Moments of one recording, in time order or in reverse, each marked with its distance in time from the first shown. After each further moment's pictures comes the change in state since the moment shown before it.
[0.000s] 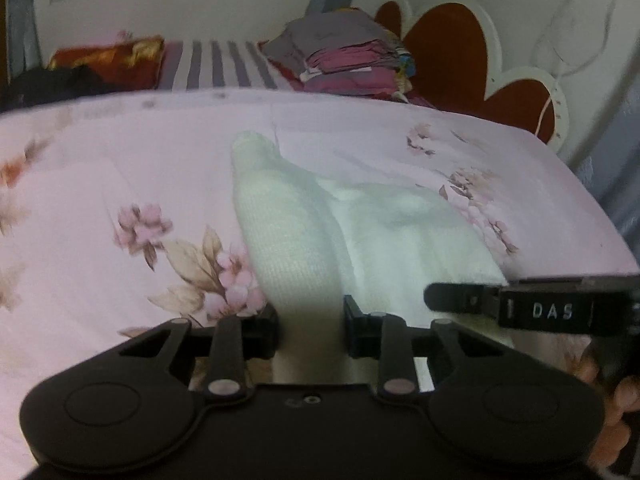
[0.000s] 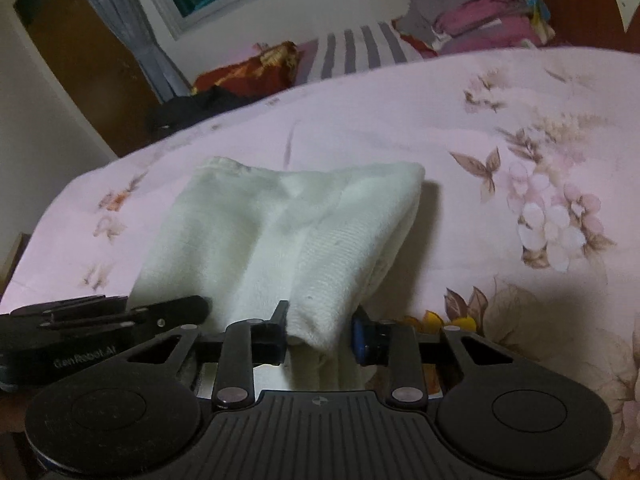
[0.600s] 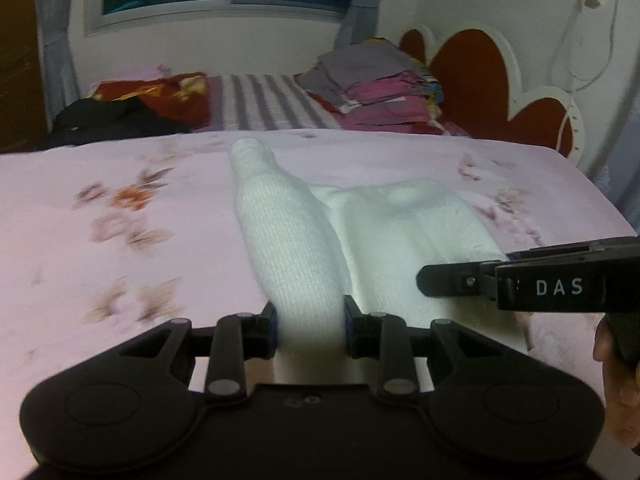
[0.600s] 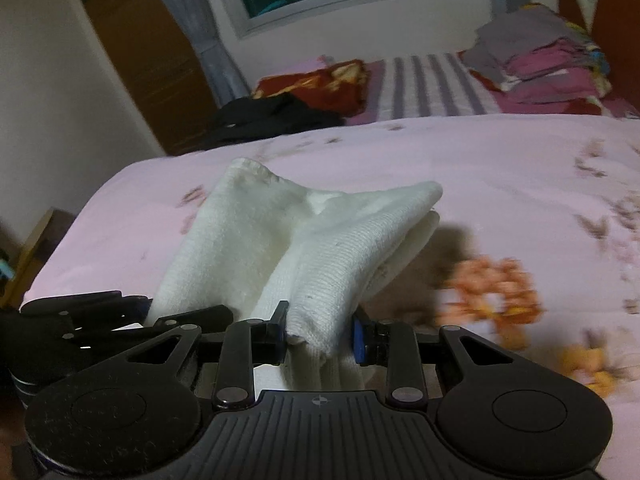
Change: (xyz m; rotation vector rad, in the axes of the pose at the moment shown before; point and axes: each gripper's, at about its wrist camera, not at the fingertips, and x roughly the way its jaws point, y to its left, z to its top) left arm -0.084 0.098 -0.016 0.014 -0.075 0.093; right arm 0.018 0.154 0.003 -0.136 -0.033 0.075
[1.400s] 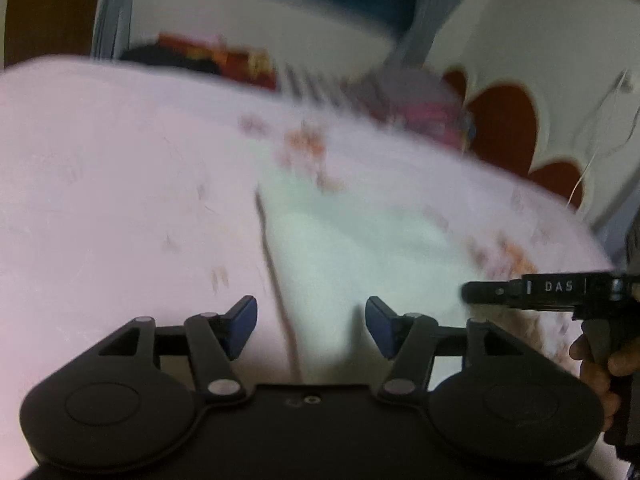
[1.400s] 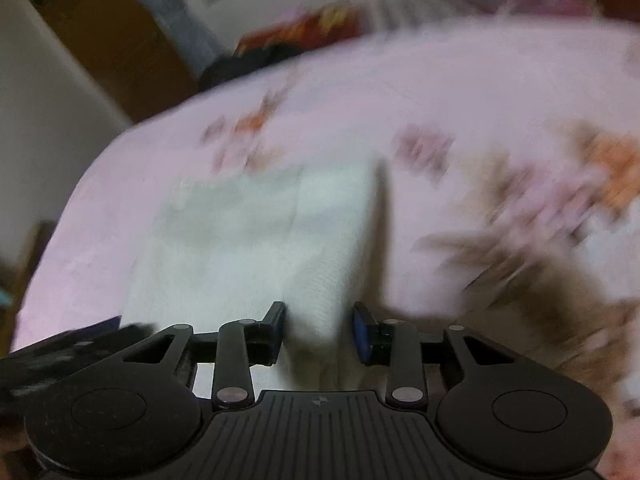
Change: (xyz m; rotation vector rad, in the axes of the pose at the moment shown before) left arm -0.038 0.199 -0.057 -0.211 -0.059 -0.102; right arm 0.107 0.093 -0.038 0.148 0.046 -0.090
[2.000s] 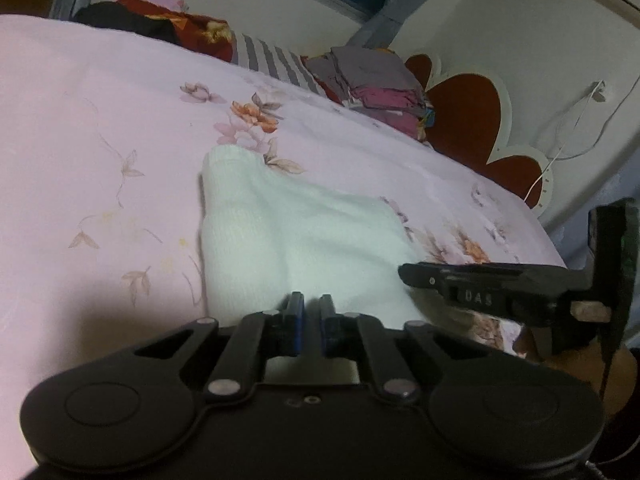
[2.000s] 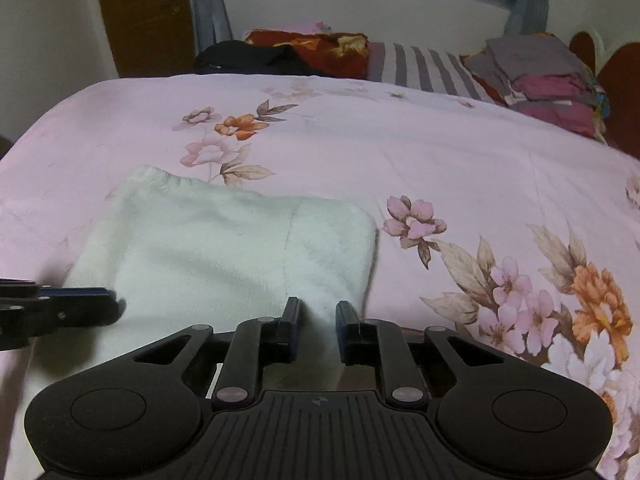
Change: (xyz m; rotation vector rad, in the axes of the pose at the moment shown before) left arm 0.050 -0.004 0.001 -0.047 0.099 -0.170; right arm 0.035 0.031 0.009 -0.303 -0.013 -0.169
